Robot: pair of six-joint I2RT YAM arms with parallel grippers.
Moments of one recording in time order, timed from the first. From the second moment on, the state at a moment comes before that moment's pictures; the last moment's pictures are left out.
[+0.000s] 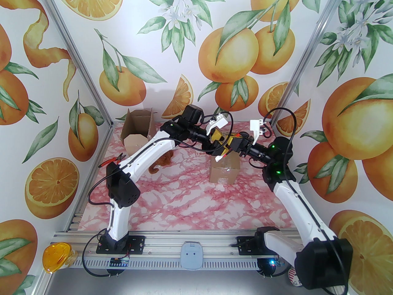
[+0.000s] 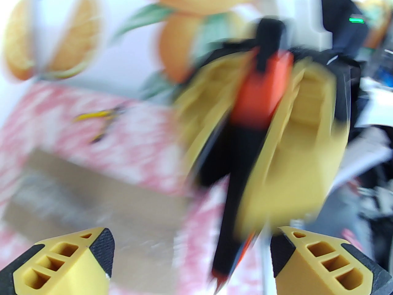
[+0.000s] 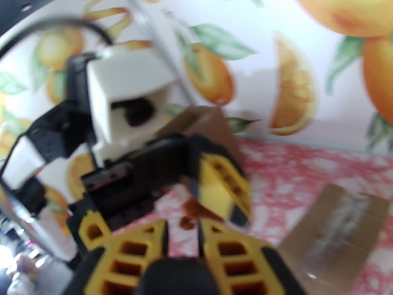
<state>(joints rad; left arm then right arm) -0.68 1.96 1.97 -0.57 0.72 0.13 0.00 1.07 0.84 0.24 -0.82 0.48</state>
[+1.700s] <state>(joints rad) -0.69 1.92 1.45 -0.23 0.74 -0.39 0.09 1.82 1.41 -0.62 0.03 0.20</state>
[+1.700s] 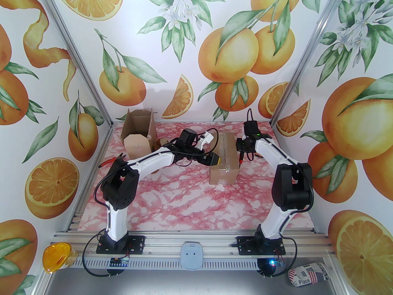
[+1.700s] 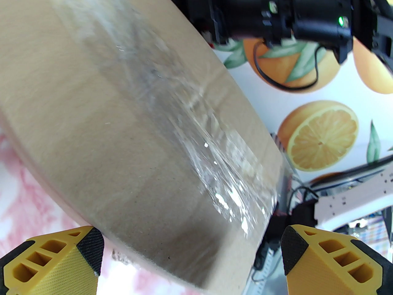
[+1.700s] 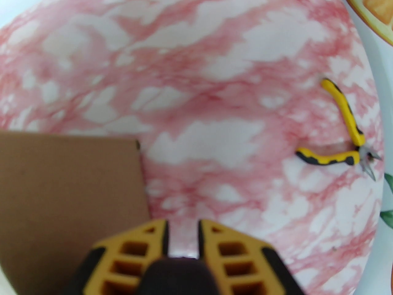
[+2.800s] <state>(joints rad) -0.54 1.58 1.34 -0.39 0.12 -0.13 0.25 1.40 1.27 -0.43 -0.02 0.19</state>
